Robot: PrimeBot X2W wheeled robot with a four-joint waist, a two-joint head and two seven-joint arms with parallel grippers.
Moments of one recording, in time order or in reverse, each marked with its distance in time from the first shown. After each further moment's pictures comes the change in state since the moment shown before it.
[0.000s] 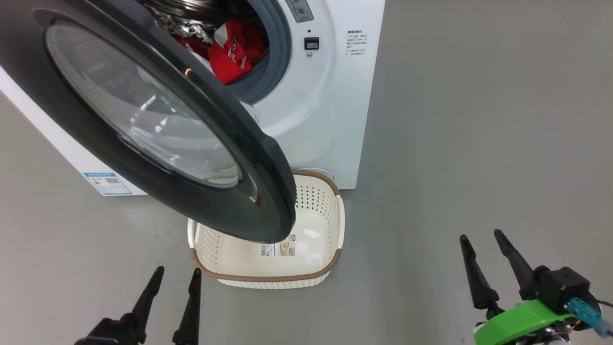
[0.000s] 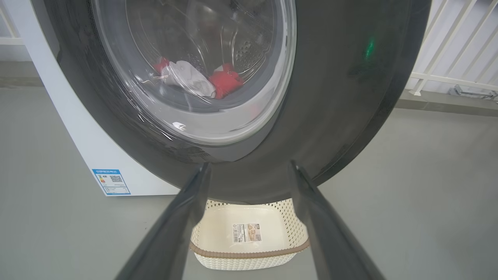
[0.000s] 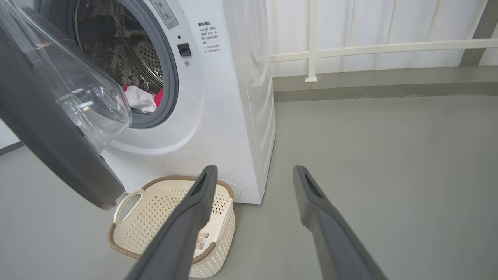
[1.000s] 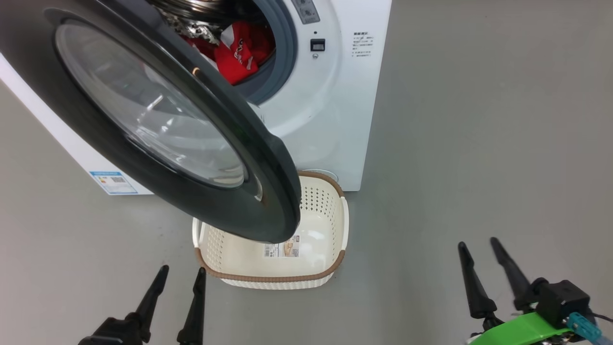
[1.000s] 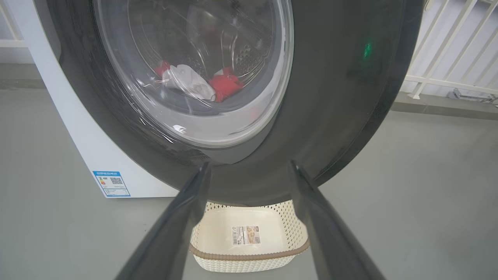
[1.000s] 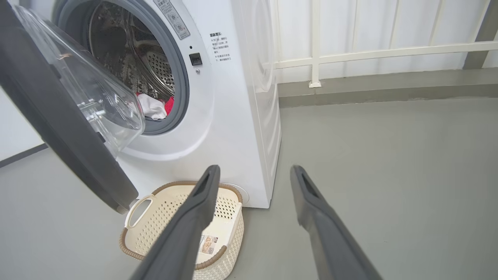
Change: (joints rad) left arm 0.000 -0.005 -0.009 -0.008 0.001 0.000 0.000; right arm 0.070 0.050 -0.036 -0.087 -0.040 0.000 -0.003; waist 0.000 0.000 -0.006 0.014
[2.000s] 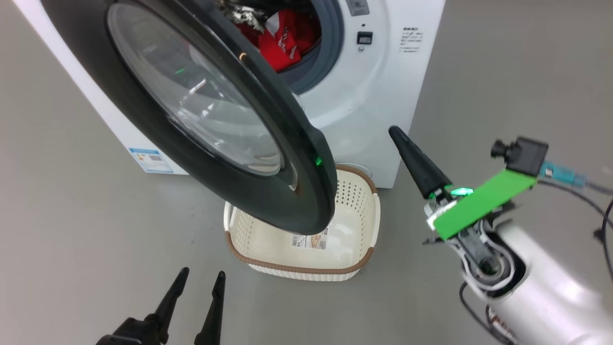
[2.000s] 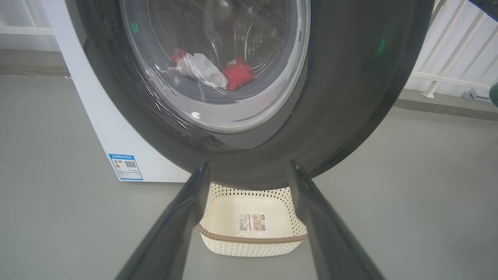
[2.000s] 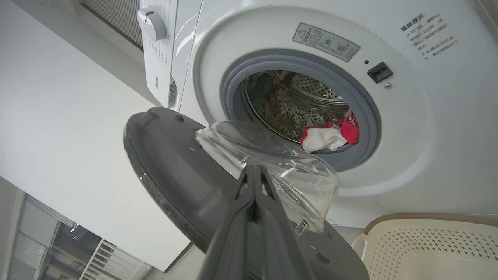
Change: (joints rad) left arm -0.001 -0.007 -0.059 0.004 -0.002 0.000 0.000; right arm -0.546 -0.199 0.534 0.050 1.105 0.000 0.082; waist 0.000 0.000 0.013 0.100
